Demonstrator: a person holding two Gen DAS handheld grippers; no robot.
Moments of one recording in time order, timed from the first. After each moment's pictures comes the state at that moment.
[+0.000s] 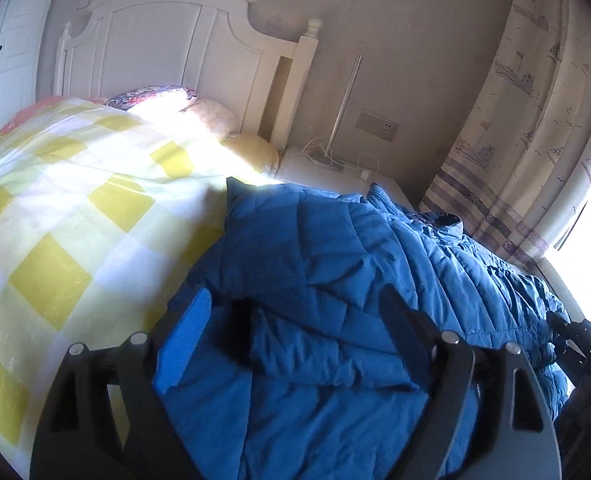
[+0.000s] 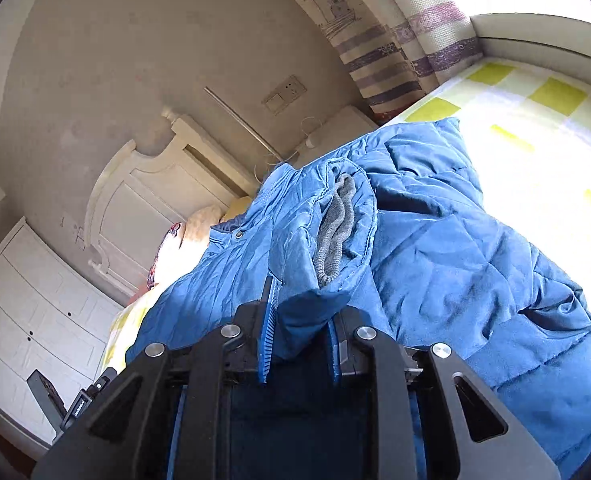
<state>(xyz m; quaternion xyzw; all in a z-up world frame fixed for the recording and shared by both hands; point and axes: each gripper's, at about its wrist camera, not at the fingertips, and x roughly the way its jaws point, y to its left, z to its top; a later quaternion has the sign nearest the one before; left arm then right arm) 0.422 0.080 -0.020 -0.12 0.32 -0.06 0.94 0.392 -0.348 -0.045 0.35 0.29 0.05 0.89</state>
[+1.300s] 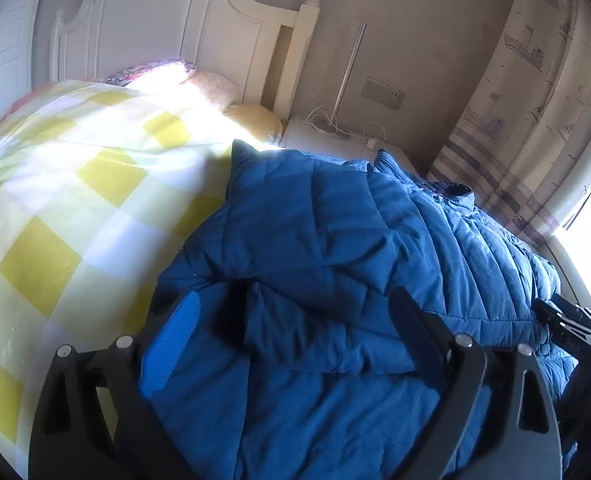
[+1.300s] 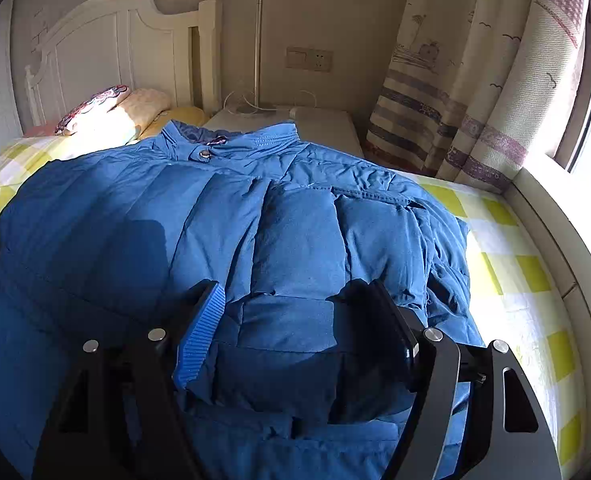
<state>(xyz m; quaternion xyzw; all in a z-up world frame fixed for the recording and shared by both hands) 0.428 0.088 -0.028 -0.13 0.35 -0.04 0.93 0.434 -0.269 -0.043 -0.03 0.39 -0.02 0.92</state>
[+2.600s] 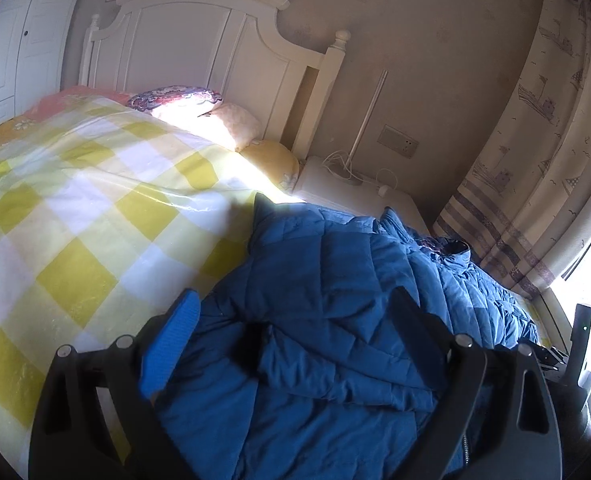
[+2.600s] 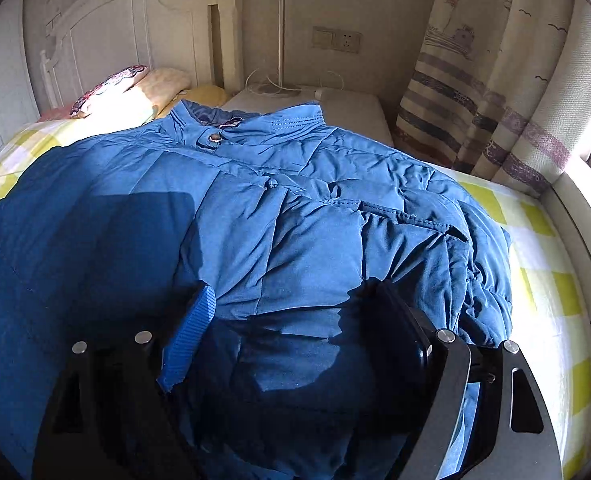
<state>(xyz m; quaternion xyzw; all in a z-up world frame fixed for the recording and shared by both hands) 0.416 0.081 0.015 -0.15 0.30 -0.02 0.94 0.473 -0.269 -0.050 -0.03 0.41 0.02 0.91</state>
